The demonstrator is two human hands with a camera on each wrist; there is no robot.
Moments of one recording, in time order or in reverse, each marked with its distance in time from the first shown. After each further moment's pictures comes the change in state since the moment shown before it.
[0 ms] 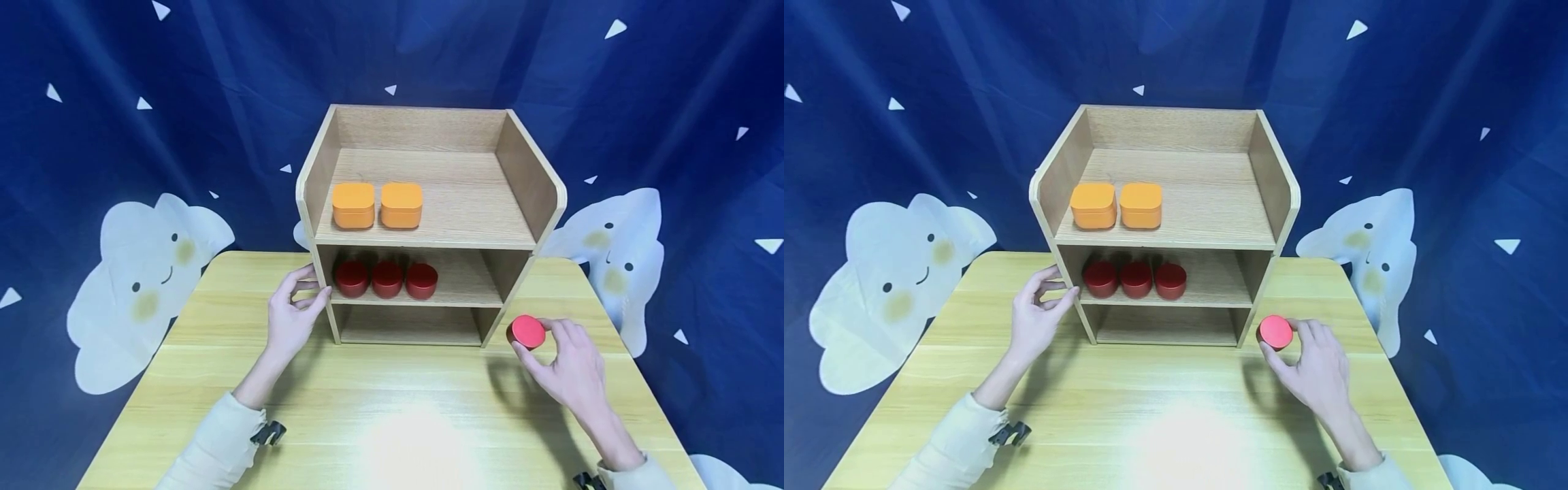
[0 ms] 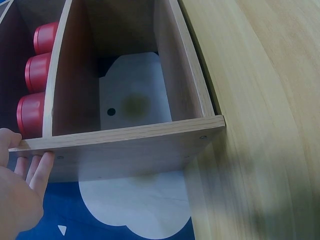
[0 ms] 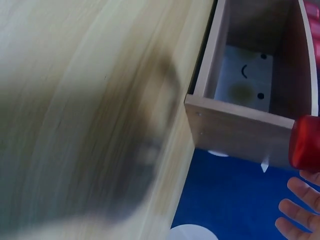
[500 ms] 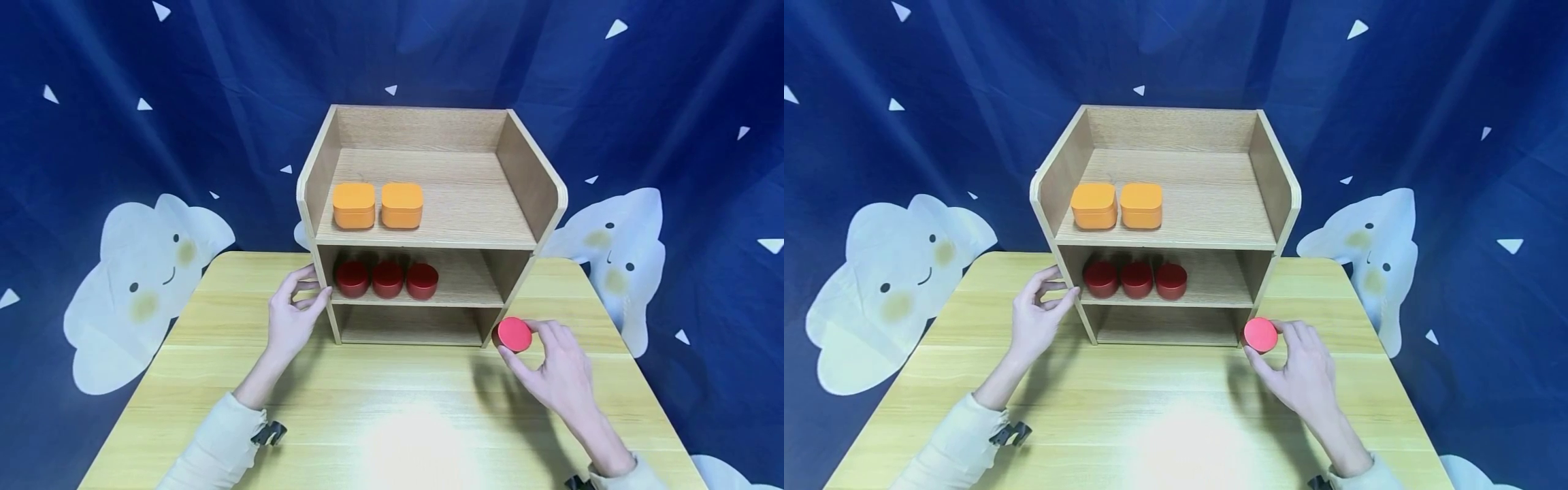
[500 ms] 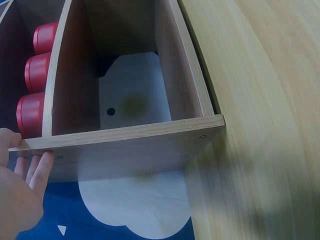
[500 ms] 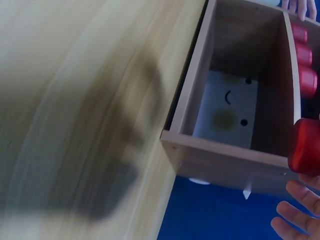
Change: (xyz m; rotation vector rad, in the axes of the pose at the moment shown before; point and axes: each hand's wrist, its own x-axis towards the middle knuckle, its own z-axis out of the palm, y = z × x) left_hand 0.001 0.000 0.000 0.007 0.002 0.019; right_hand -0.001 -0.026 0.000 0.040 0.011 -0.053
